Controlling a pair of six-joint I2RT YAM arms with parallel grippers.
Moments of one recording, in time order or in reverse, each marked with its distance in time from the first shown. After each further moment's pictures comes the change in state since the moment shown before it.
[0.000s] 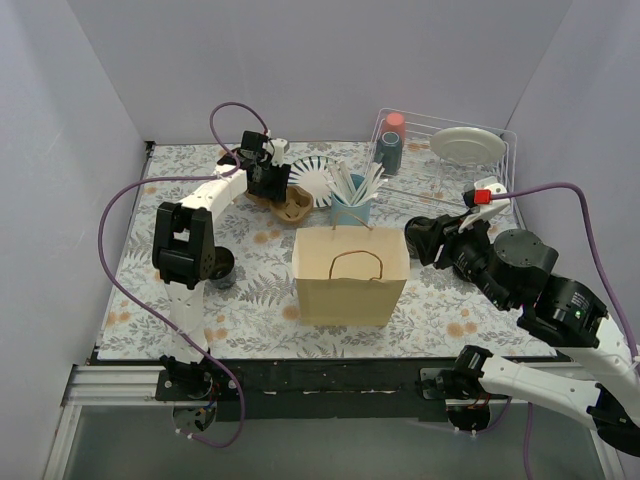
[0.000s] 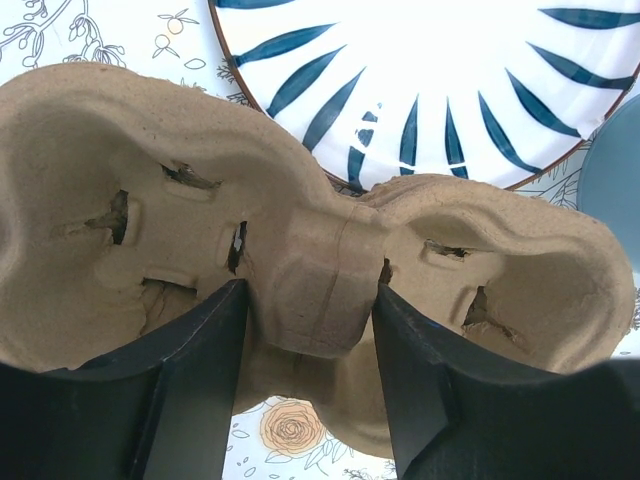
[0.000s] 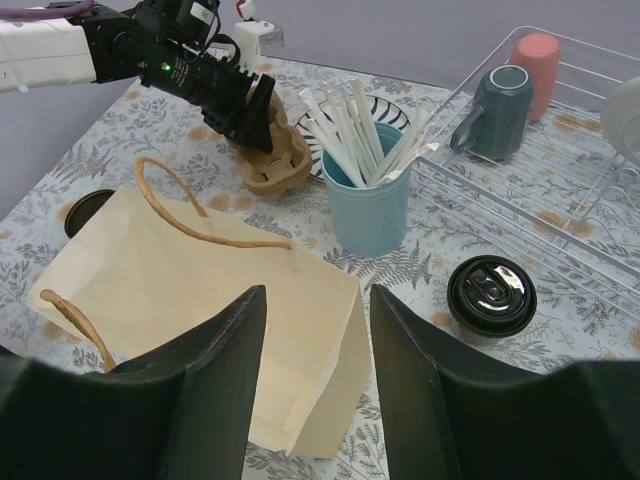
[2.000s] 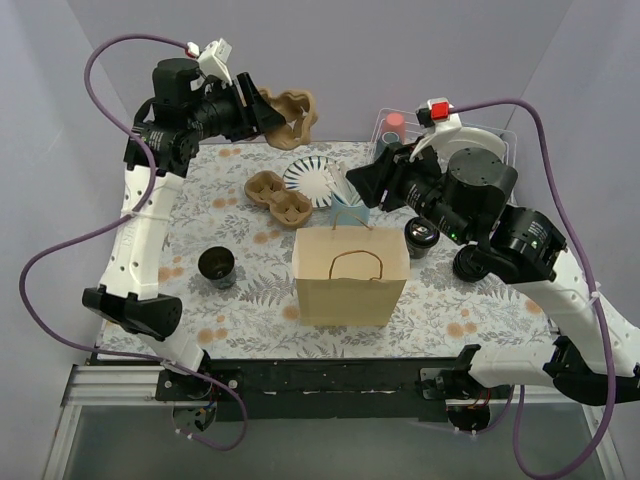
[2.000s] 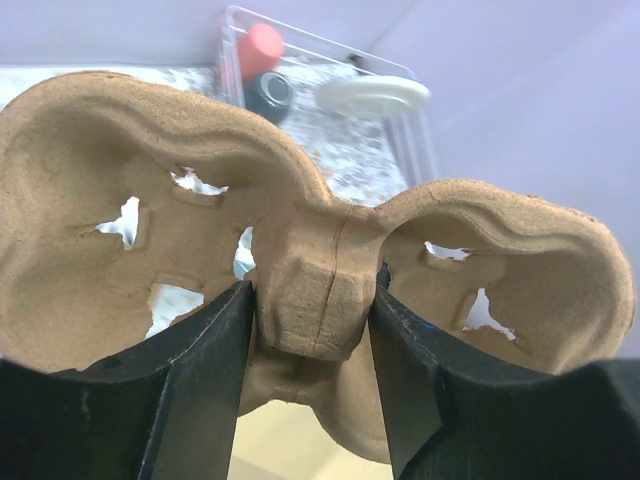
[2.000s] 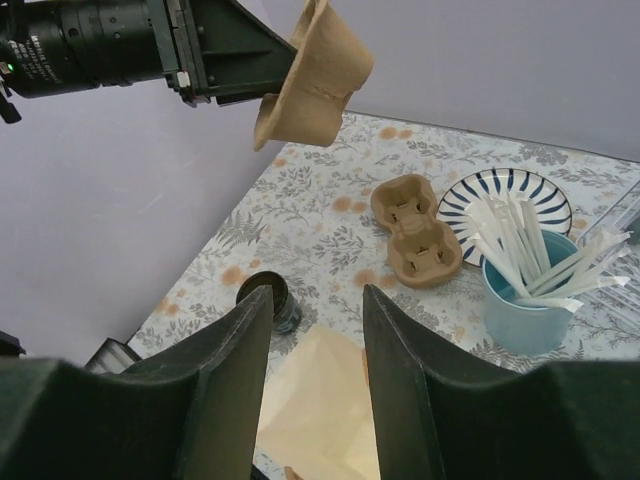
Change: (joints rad) left arm 0.000 -0.451 0.441 -0.295 0.237 -0.537; right arm -0.001 0.474 0.542 0.034 -0.164 0.153
